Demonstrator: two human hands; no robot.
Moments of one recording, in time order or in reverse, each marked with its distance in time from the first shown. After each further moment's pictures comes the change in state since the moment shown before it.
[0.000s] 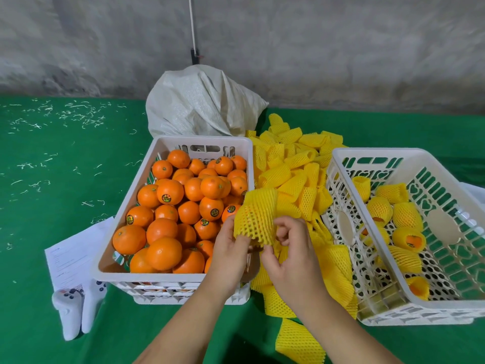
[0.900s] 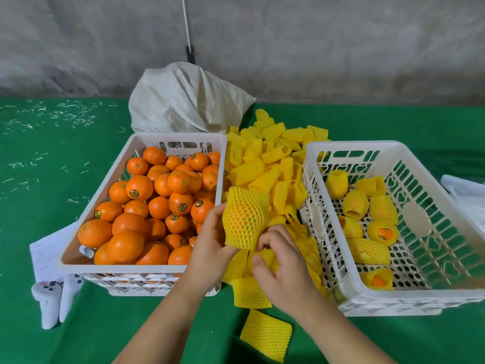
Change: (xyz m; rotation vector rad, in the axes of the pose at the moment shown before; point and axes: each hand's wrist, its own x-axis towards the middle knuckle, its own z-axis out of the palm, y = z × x) left_hand -0.011 -0.001 0.049 0.279 -0.091 0.214; right_hand -0.021 0.044 -0.067 0.227 -0.159 0.008
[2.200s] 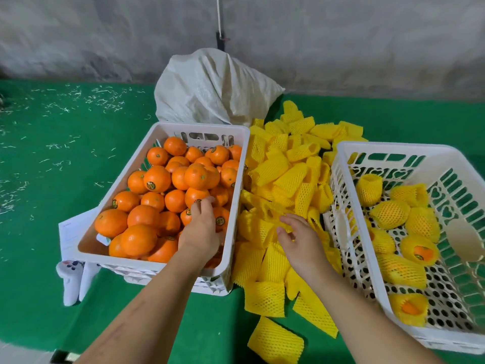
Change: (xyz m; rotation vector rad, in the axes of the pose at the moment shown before) left_hand 0.048 -0.059 -0.053 1.081 0.086 -0.353; right_hand 0.062 0.081 0.003 -0.153 -0.188 0.455
